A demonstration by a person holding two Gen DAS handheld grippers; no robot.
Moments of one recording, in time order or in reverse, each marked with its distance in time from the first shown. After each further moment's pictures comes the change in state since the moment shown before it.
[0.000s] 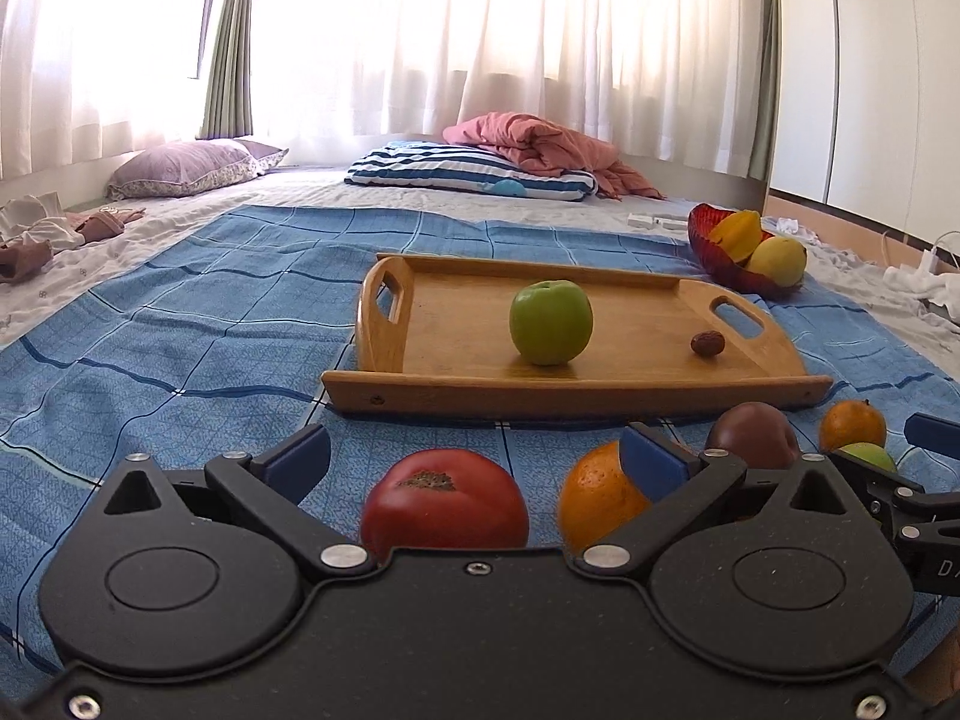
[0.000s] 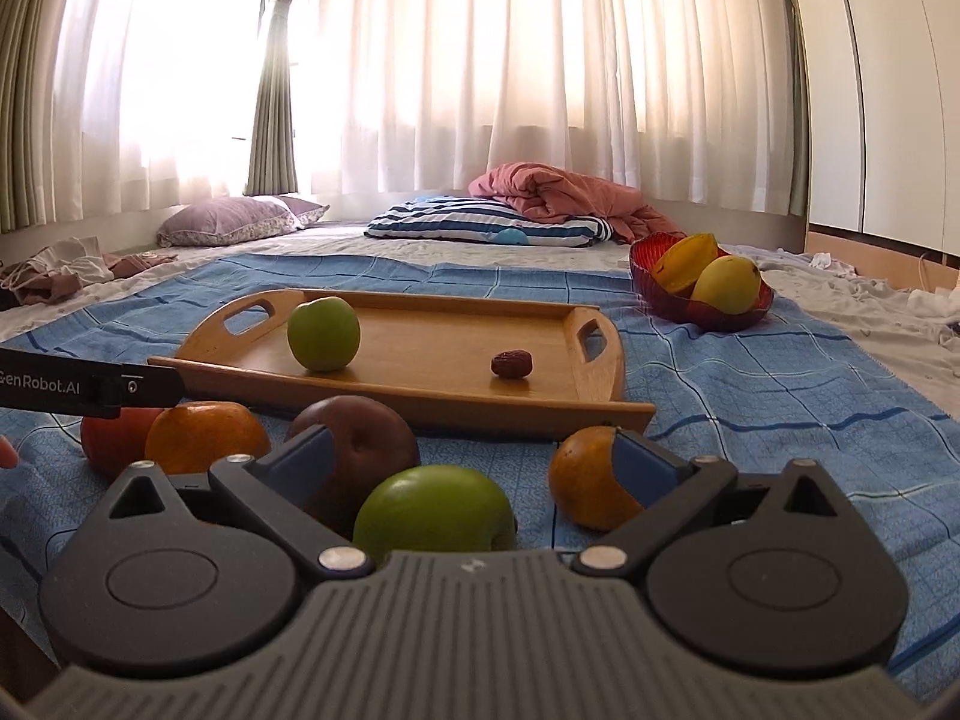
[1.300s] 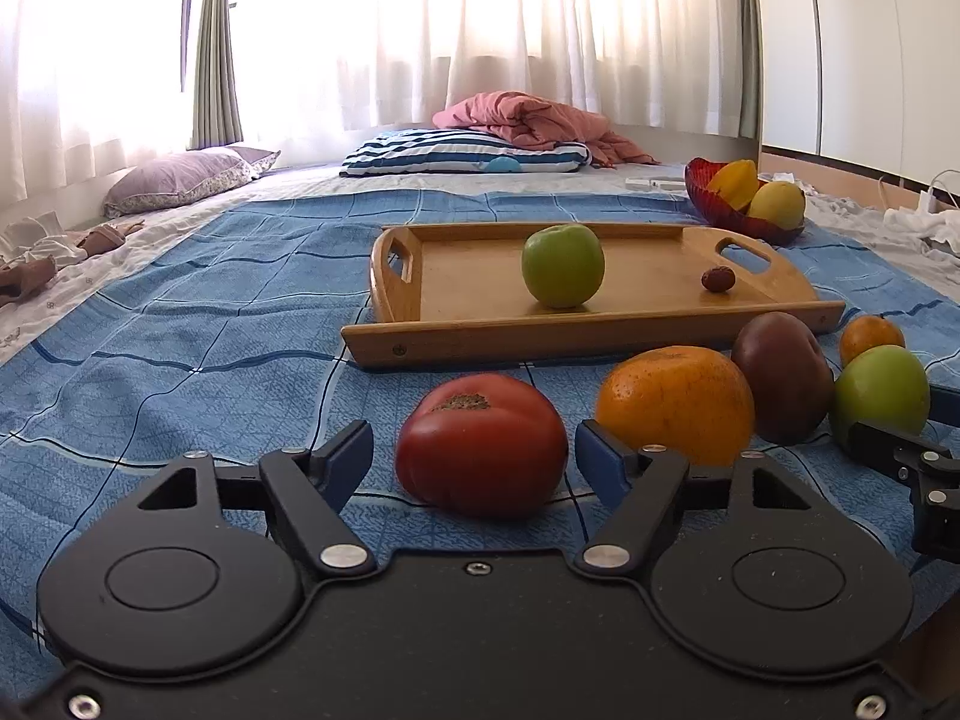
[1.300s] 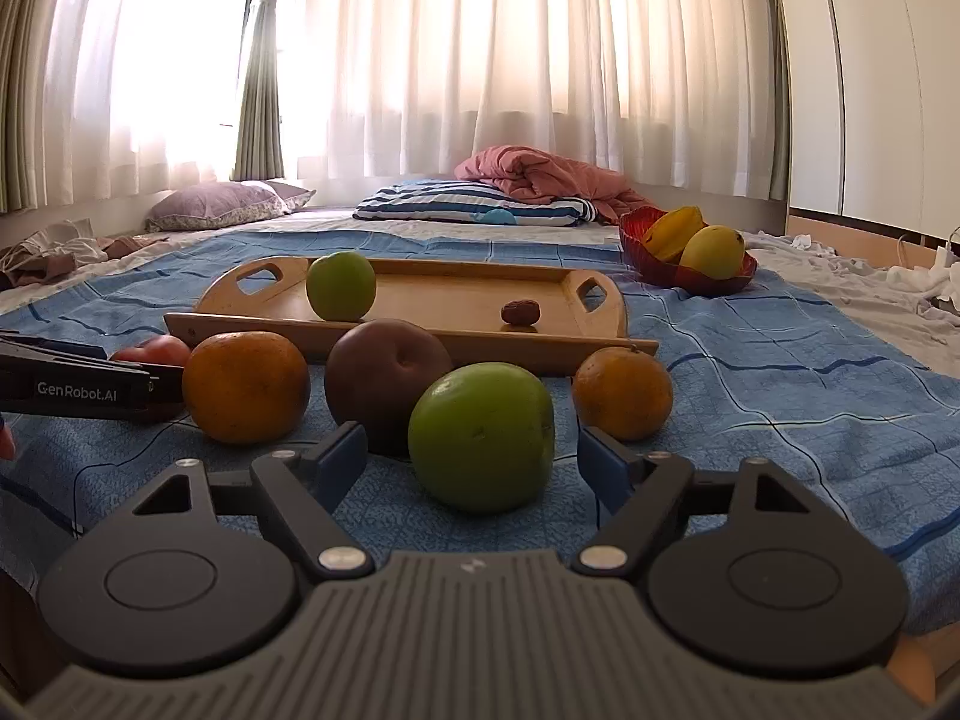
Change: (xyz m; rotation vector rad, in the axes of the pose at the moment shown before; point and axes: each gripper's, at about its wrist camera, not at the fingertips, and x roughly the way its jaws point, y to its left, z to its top) left arm 0.002 0.006 -0.026 0.095 0.027 0.015; right arm -0.020 0.027 -0.028 0.004 0.022 -0.048
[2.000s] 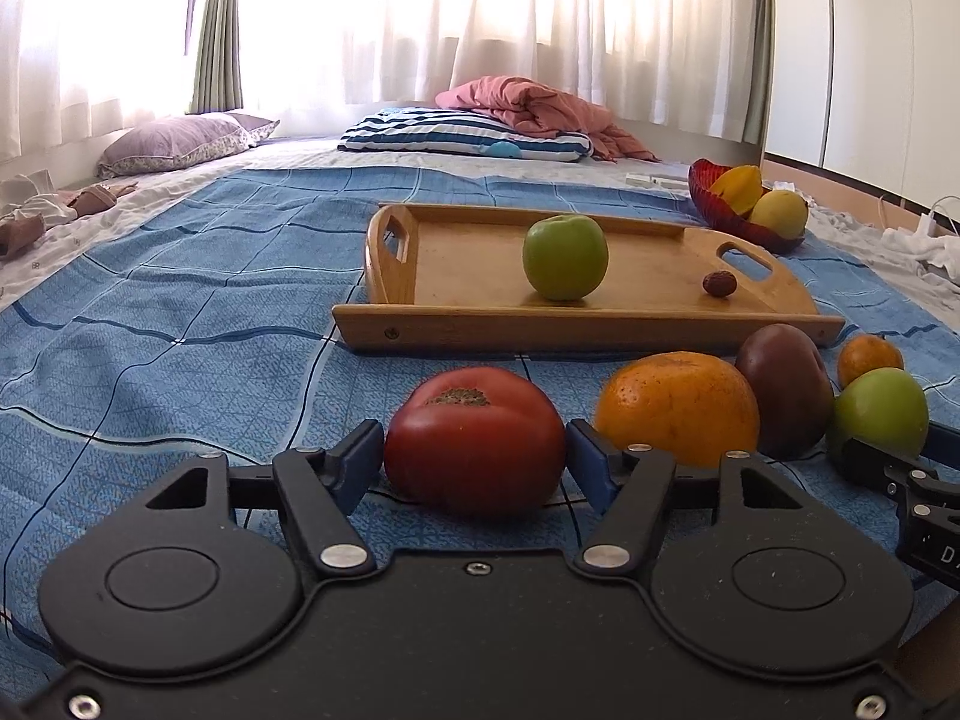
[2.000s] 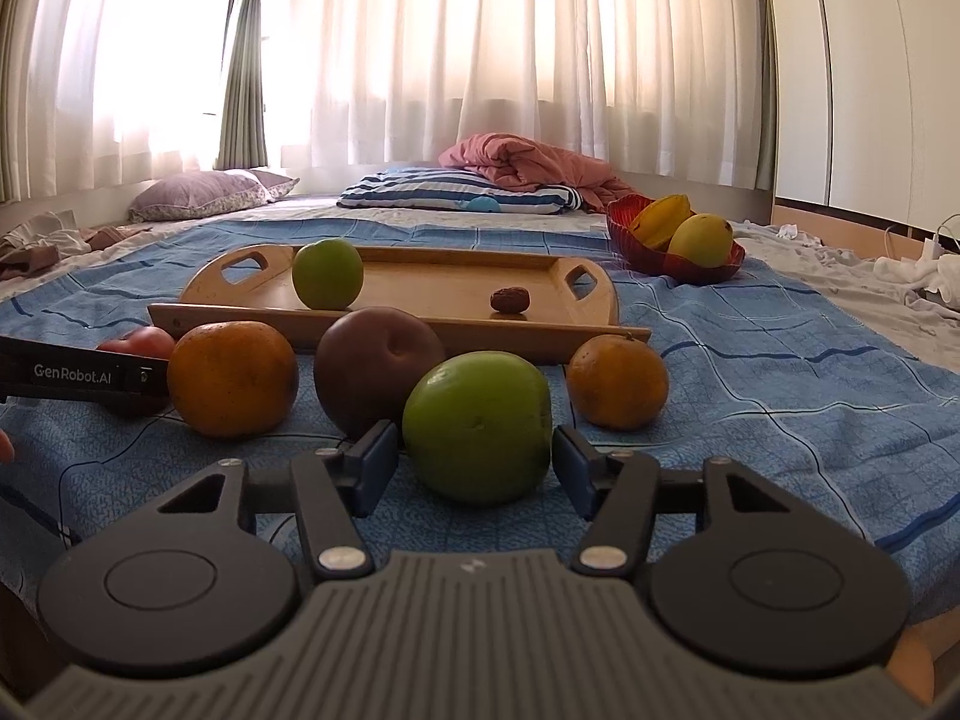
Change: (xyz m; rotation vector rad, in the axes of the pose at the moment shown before) left arm 0.012 0.008 0.002 -0.068 0.037 -0.037; right arm 0.007 0.004 0.000 0.009 0.026 -0.038
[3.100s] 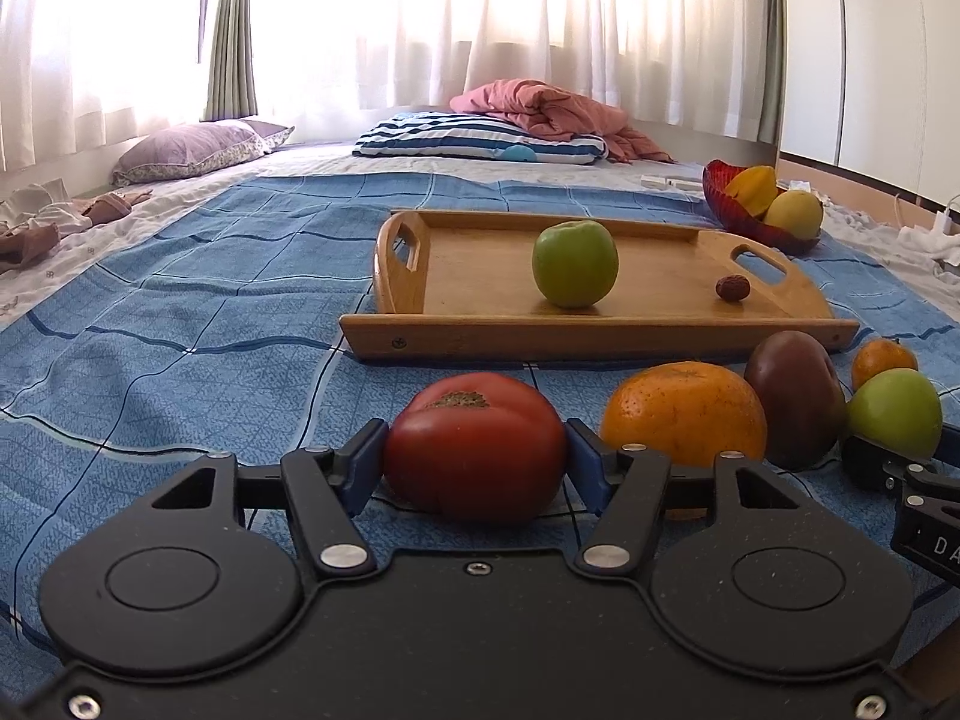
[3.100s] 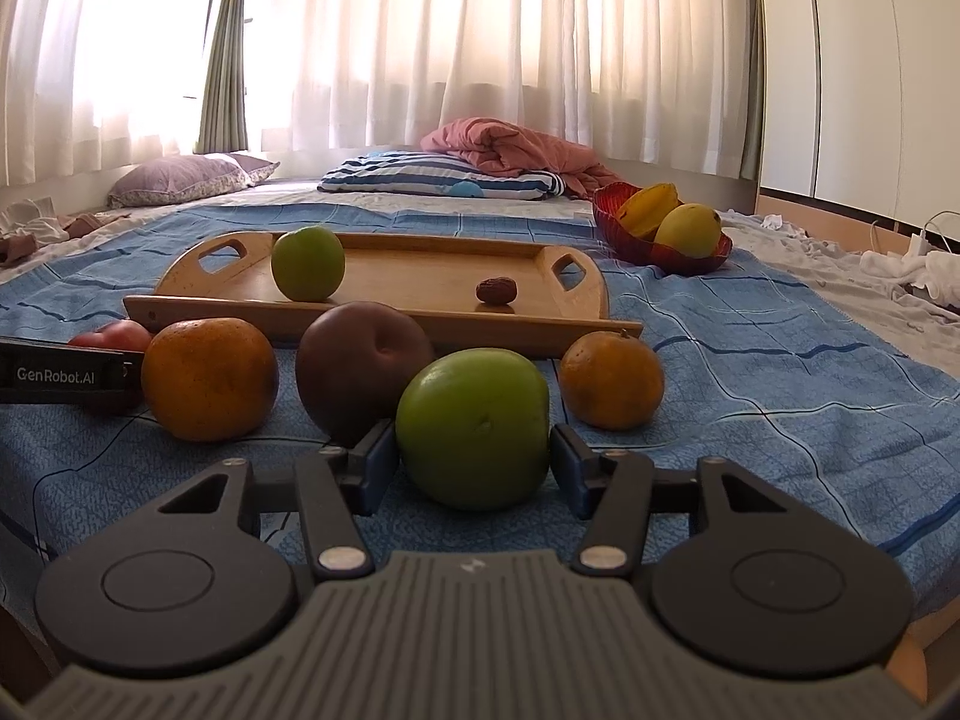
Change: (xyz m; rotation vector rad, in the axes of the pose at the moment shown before) left arm 0.000 -0.009 0.003 0.007 -0.008 0.047; right arm 0.009 0.004 0.005 -0.002 0.035 -0.044
